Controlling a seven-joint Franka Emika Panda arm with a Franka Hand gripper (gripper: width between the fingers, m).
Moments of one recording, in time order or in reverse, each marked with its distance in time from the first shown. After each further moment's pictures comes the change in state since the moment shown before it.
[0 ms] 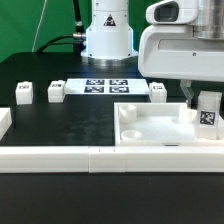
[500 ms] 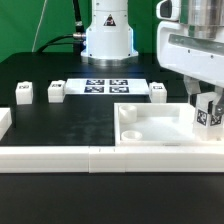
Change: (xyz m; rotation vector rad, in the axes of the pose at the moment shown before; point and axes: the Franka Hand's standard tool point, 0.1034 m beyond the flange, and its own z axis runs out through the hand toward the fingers) arm -0.001 0.004 0.000 -0.001 0.009 0.712
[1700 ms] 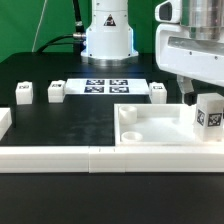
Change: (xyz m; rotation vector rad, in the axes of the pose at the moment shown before) arm -0.006 -0.004 0.001 0.015 -0.015 -0.258
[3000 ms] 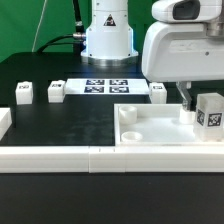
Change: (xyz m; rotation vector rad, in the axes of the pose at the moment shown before) arm 0.002 -0.005 -0.004 -0.034 0.032 -1.014
